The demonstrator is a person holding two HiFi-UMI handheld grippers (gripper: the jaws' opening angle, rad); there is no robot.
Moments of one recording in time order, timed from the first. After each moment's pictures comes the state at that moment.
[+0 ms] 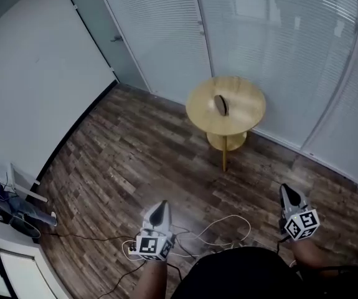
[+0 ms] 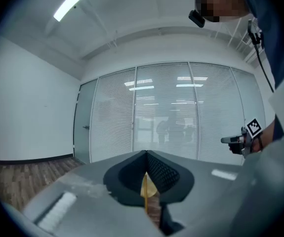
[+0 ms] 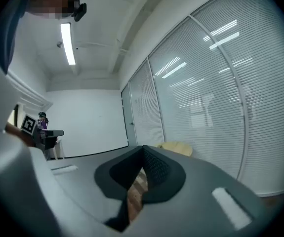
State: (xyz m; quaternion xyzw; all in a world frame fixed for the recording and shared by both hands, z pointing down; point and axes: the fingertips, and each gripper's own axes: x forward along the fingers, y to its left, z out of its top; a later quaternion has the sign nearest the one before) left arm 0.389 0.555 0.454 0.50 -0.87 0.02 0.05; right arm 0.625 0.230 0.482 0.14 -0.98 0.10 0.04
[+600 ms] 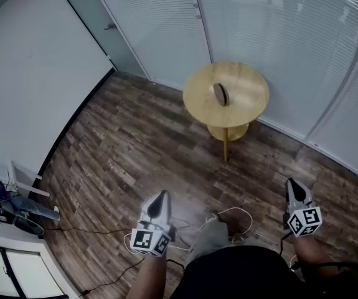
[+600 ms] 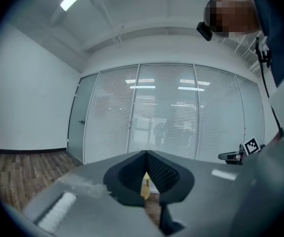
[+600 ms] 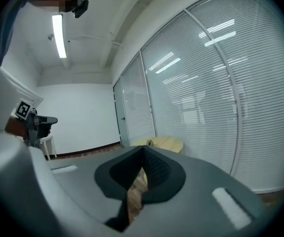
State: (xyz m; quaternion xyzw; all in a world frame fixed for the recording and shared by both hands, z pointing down) left arm 0.351 0.482 0.452 0.51 -0.86 -0.02 0.08; right arm 0.601 0.156 0.531 0.18 -0.98 0.10 0.08
